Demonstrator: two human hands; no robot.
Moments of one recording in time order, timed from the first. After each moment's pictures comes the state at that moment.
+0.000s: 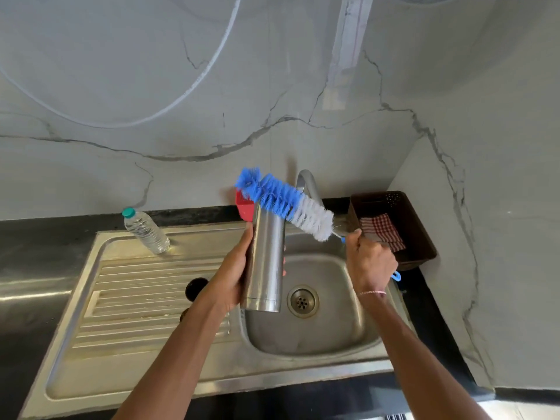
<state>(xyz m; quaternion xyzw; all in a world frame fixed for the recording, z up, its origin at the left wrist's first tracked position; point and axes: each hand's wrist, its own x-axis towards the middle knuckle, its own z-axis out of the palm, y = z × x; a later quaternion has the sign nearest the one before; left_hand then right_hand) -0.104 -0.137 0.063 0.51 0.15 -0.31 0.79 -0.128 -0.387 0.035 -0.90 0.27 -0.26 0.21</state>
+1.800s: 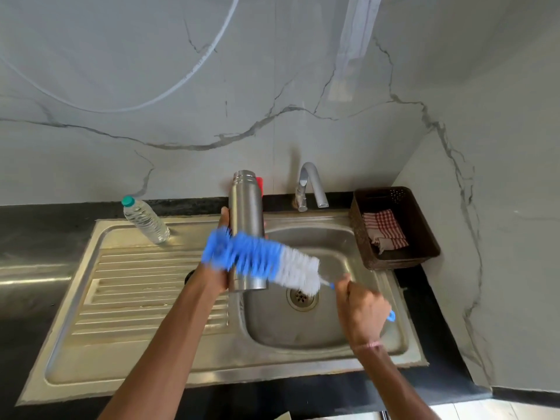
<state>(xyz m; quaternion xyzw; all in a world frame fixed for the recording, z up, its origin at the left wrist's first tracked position) -0.111 -0.126 0.069 0.67 0.31 -0.27 0.63 -0.201 -0.364 -0.005 -0.91 0.15 -0.32 0.20</state>
